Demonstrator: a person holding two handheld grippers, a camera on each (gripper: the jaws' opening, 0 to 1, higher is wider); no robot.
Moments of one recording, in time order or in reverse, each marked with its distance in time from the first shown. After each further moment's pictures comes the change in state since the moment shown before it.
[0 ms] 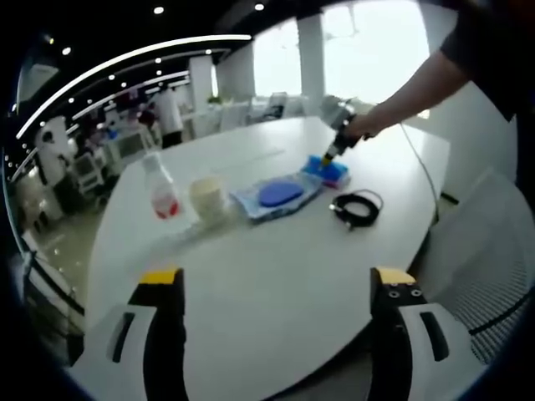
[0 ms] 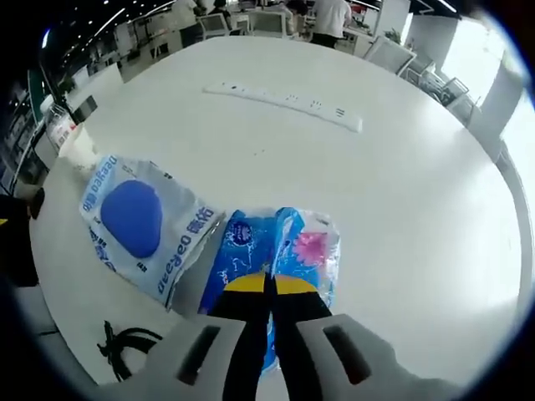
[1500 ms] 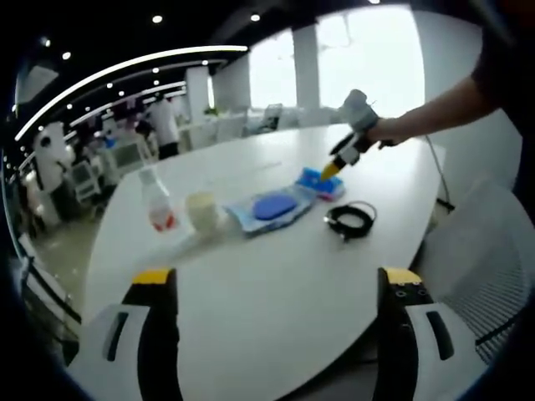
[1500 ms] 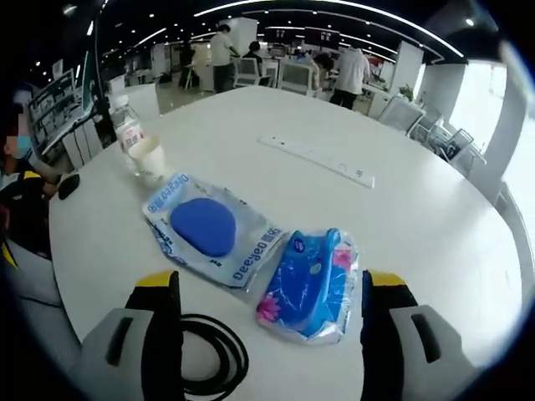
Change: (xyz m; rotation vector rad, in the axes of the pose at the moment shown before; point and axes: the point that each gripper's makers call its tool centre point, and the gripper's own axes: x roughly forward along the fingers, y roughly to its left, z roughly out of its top) left arm -0.003 -0.006 0.011 0.004 -0.065 -0.017; right arm -0.060 0.037 0.010 -0.106 -0.271 0.026
